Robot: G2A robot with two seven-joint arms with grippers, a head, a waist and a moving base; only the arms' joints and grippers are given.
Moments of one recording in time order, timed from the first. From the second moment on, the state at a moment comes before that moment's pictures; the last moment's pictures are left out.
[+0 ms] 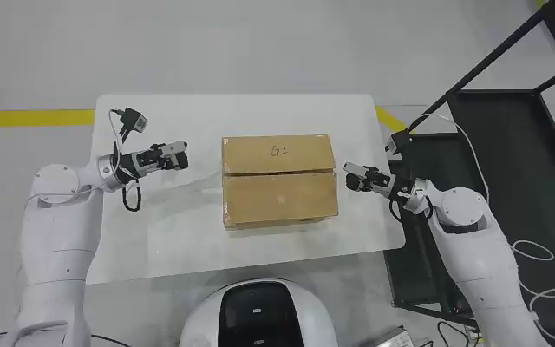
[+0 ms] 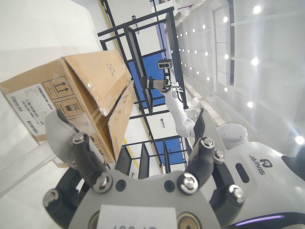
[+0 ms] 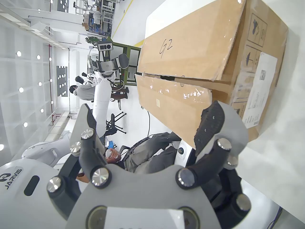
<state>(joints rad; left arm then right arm) 0.92 -1.18 -1.47 -1.14 -0.29 -0.38 -1.36 -1.41 -0.97 1.58 -1.60 0.28 -0.24 0.99</state>
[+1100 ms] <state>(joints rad) 0.92 -1.18 -1.47 -1.14 -0.29 -0.38 -1.36 -1.24 -0.99 1.38 -1.35 0.25 -0.43 1.03</state>
